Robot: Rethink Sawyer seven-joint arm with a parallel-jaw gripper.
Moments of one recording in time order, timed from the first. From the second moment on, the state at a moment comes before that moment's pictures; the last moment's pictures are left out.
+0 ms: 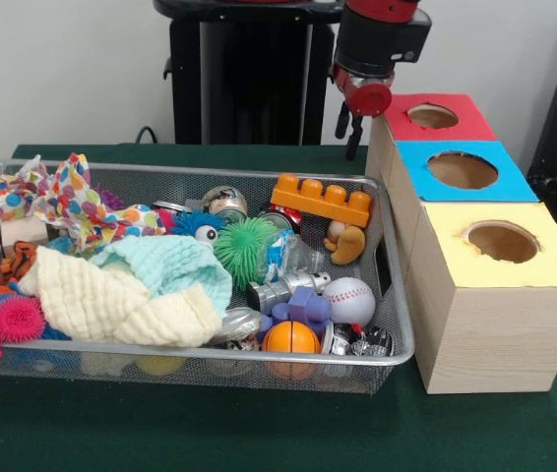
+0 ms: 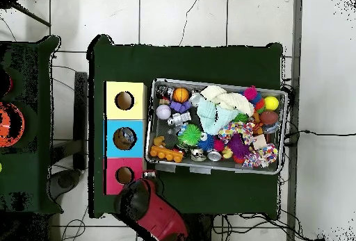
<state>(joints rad) 0.13 -0.65 -0.16 2.31 0.68 0.00 2.51</state>
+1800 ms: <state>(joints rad) 0.05 -0.48 -0.15 2.20 0.68 0.00 2.51</state>
